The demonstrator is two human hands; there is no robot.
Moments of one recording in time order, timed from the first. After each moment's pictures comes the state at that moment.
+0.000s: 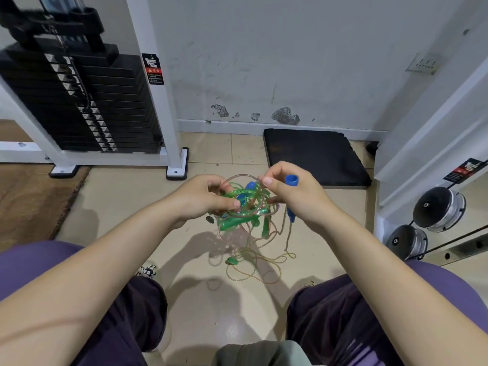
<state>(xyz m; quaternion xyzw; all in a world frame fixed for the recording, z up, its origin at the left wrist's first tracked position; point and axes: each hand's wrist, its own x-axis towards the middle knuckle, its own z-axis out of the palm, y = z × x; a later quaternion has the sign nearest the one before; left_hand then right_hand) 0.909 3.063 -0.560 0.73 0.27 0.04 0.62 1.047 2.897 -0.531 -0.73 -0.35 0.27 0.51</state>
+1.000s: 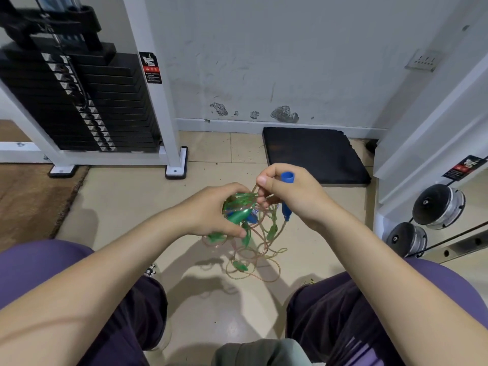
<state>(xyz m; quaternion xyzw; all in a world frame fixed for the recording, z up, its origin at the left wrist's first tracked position) 0.907 3.047 -0.559 0.91 0.13 -0.02 0.40 1.042 2.897 -0.525 -0.69 -0.34 0.34 0.54</state>
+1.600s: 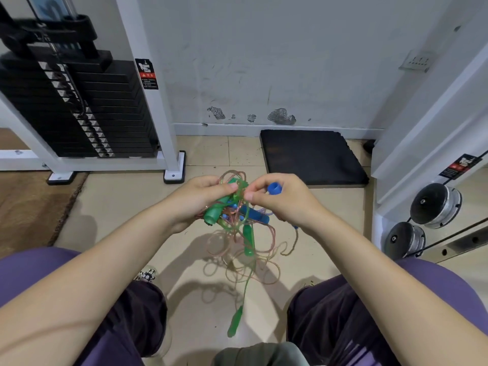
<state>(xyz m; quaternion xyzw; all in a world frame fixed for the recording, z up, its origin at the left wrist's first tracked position) 0.909 3.047 -0.543 0.66 0.26 0.04 0.71 1.034 2.895 -0.520 -0.75 -0.36 0.30 0.47</state>
